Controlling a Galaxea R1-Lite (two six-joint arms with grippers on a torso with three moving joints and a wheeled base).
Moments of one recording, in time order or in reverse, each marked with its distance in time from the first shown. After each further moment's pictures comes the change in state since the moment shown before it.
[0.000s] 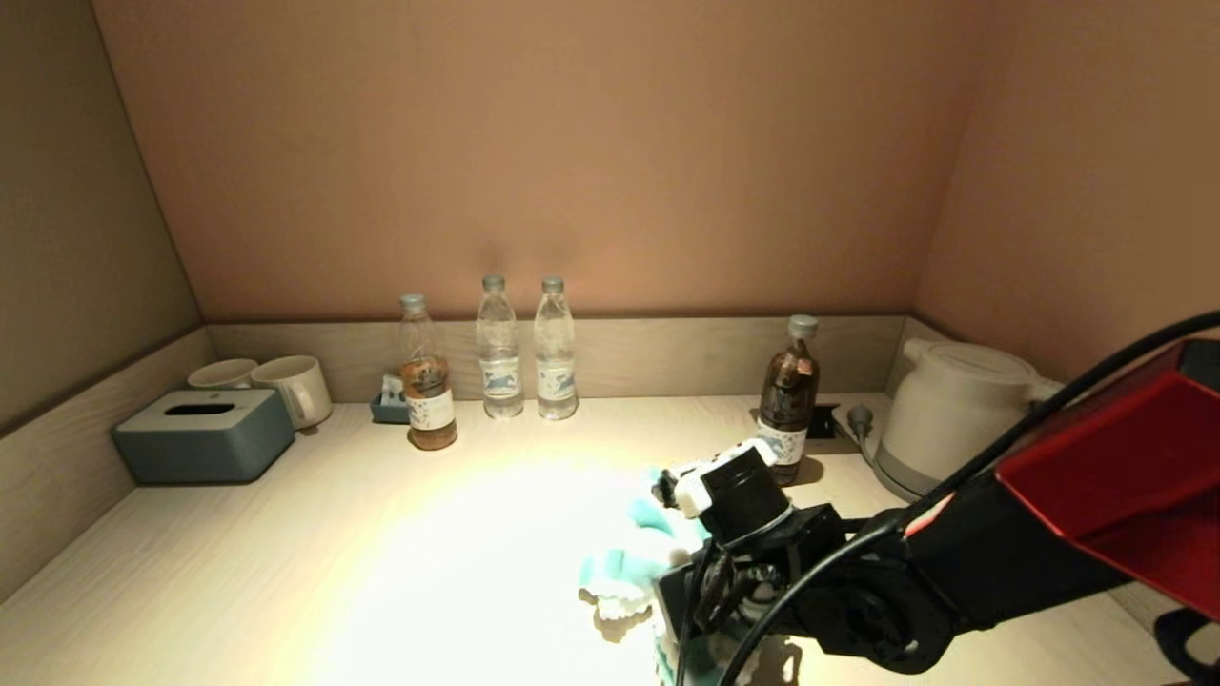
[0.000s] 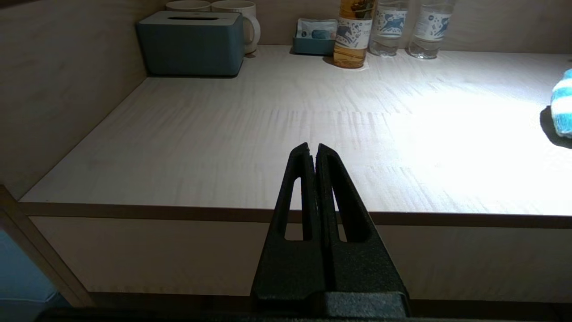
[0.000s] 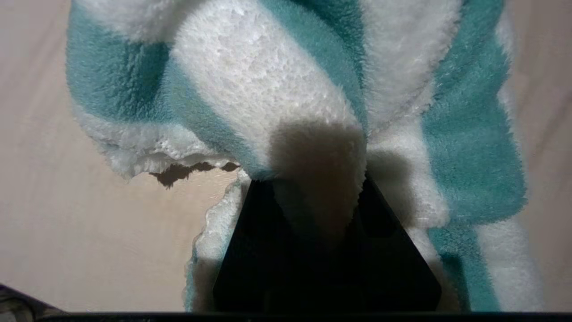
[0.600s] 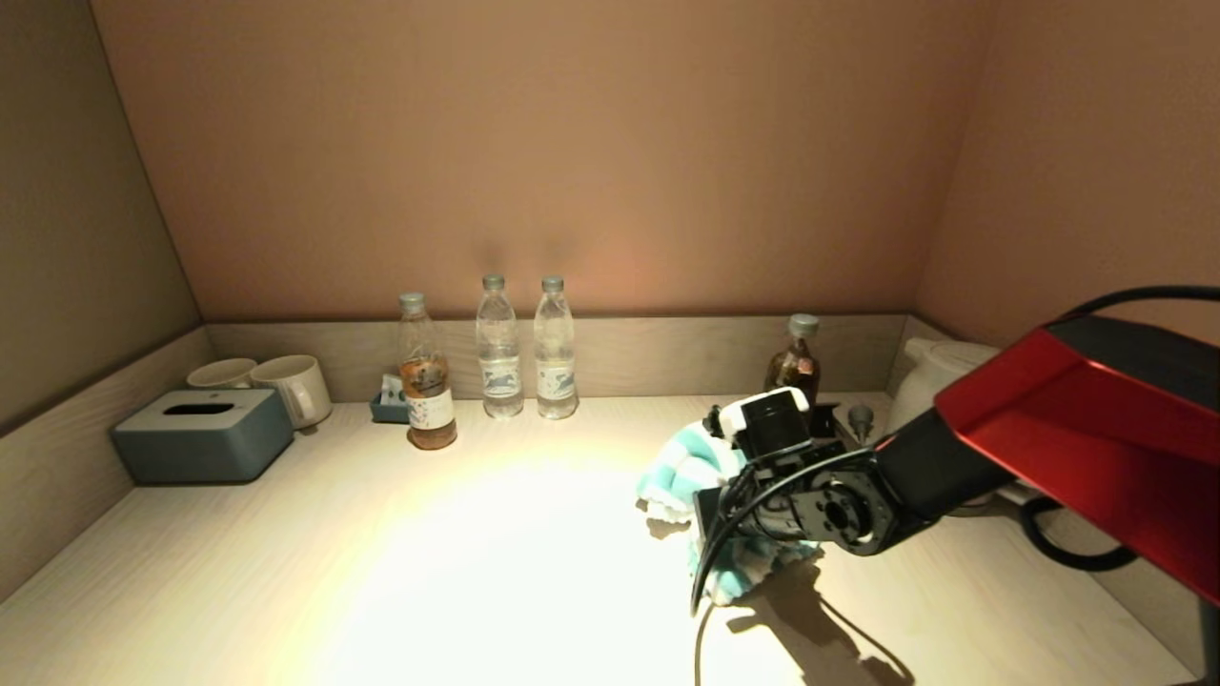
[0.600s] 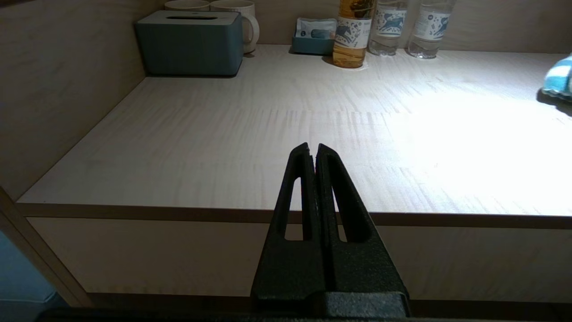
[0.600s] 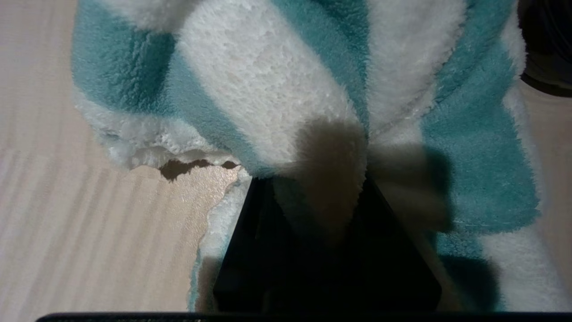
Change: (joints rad) left arm 0.000 0.000 0.000 0.000 0.000 0.000; right arm -0.185 0.177 -0.233 -0.024 0.001 -0.019
